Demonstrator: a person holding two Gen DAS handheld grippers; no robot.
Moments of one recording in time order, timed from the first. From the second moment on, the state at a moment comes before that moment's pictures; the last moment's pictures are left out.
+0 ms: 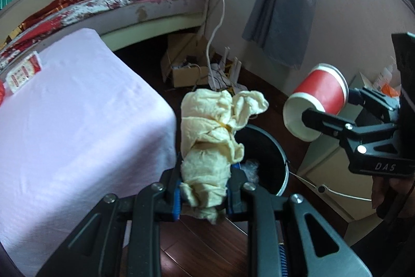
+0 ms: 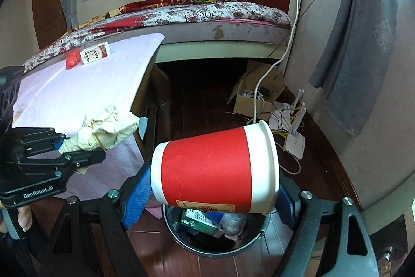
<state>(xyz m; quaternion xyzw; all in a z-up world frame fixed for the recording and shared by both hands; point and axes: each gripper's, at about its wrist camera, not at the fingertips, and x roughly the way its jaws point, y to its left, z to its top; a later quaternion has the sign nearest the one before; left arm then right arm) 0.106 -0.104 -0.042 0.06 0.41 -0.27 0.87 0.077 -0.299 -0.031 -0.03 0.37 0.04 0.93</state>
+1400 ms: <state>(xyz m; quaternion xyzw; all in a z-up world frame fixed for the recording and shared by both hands) 0.149 -0.180 -0.158 0.06 0.54 -0.32 0.77 0.120 -0.322 -0.177 -0.09 0.50 0.09 0.85</state>
